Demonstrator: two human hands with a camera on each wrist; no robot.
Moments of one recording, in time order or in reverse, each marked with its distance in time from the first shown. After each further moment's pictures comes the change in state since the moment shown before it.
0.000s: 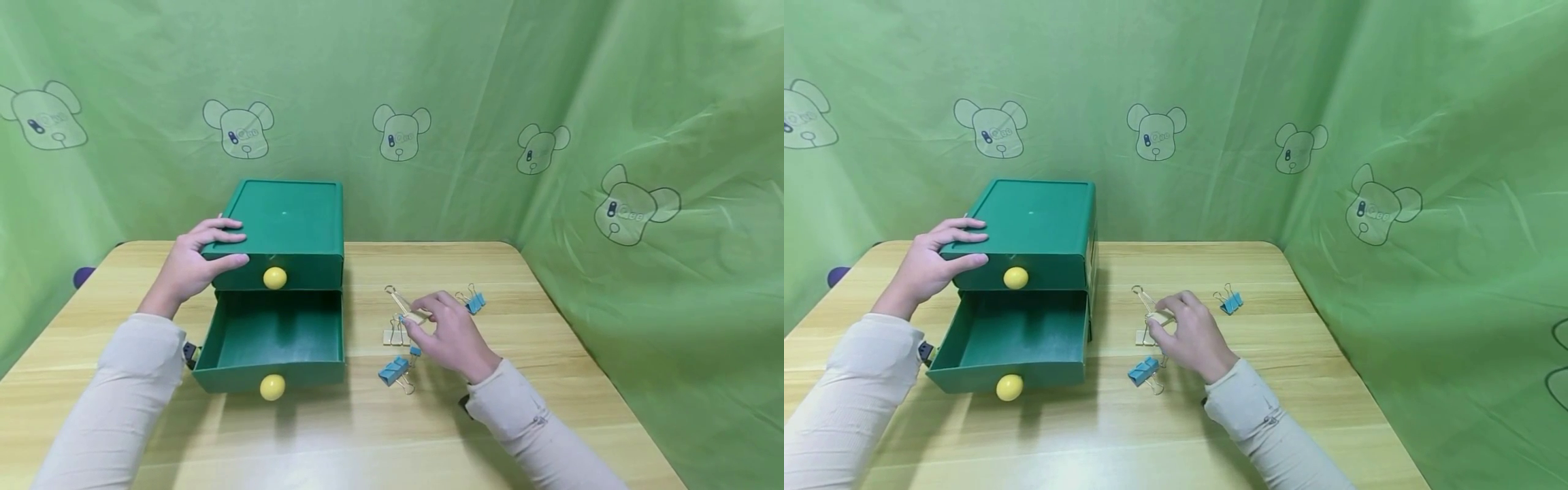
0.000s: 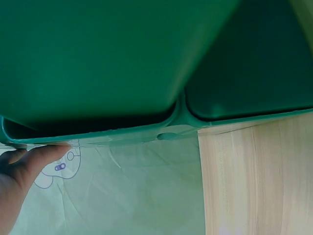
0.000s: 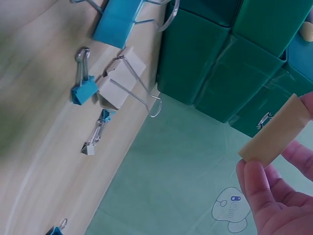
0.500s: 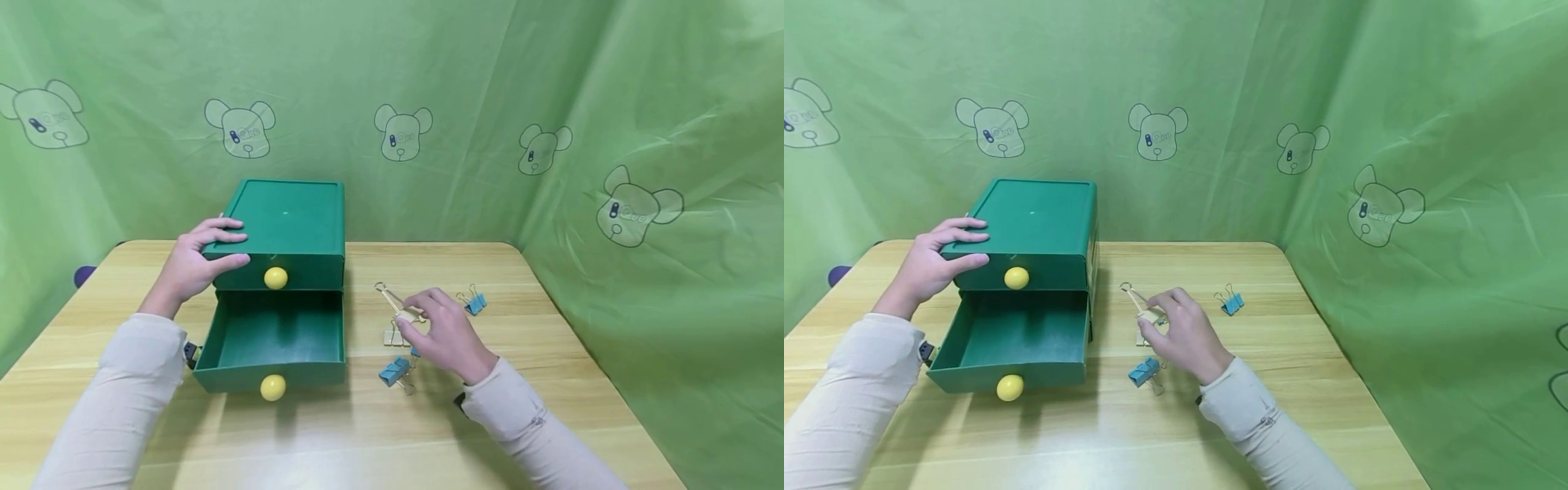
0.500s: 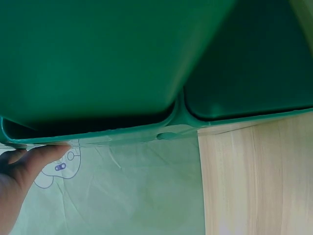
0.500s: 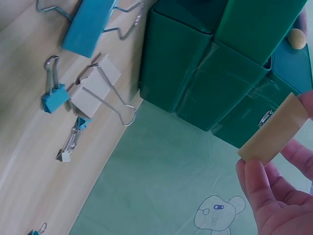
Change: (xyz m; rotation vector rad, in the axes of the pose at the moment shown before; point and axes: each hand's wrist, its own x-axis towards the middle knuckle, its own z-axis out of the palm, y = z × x) left_hand 0.000 0.000 0.000 -0.004 0.001 -0.003; right_hand 0.006 -0.014 -0.002 -0.003 0.027 -0.073
